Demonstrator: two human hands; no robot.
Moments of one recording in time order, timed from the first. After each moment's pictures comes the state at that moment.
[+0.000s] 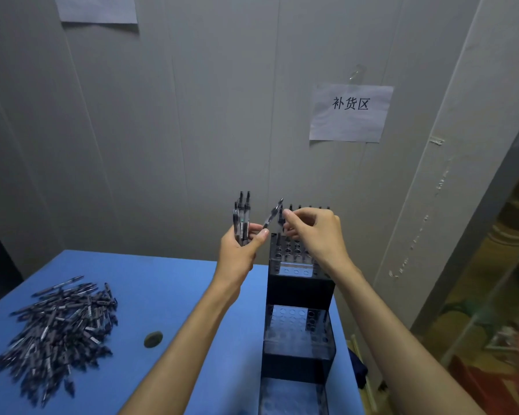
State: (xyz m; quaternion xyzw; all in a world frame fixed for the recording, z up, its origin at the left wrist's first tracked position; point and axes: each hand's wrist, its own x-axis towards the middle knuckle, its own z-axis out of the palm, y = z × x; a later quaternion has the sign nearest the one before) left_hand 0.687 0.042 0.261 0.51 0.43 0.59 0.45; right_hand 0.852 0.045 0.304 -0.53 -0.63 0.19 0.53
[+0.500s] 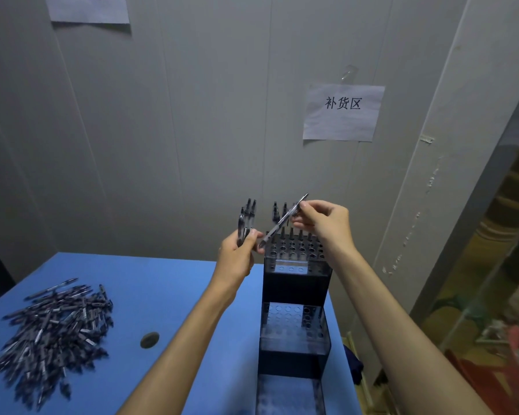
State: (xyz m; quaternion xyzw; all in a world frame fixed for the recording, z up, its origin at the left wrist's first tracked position) left_hand 0.688 0.038 0.256 0.53 0.46 0.54 0.47; right_hand 0.868 0.048 0.311 -0.47 -0.47 0.39 0.64
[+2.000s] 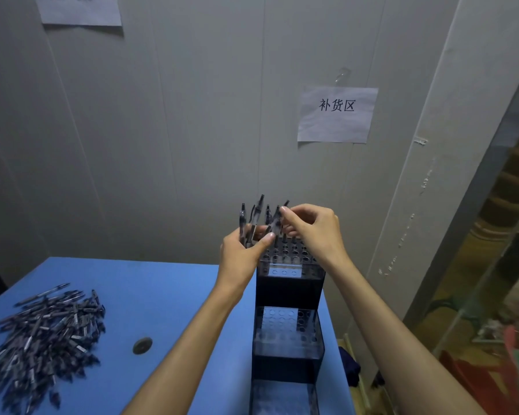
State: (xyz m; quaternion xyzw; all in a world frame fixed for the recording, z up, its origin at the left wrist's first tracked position) left_hand 0.712 0.041 0.263 0.55 0.43 0.58 0.42; right_hand 0.870 0.036 0.311 -0.52 -0.62 0.21 0.55
